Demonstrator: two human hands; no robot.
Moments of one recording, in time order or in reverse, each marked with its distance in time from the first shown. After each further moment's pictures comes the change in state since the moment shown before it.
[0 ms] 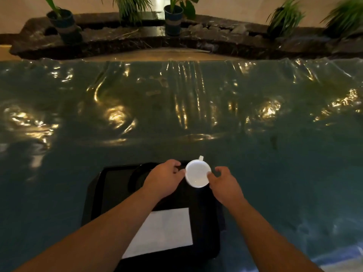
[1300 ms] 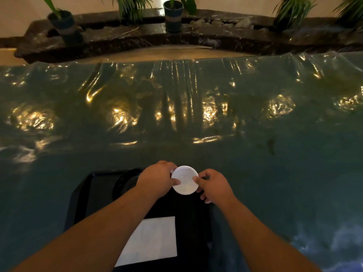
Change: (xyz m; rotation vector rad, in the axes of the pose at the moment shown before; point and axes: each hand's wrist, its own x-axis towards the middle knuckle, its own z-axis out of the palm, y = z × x) left_hand 0.044 0.037 0.026 0.420 -0.026 0.076; right_hand 0.050 0.018 -0.027 0.169 -0.235 -0.015
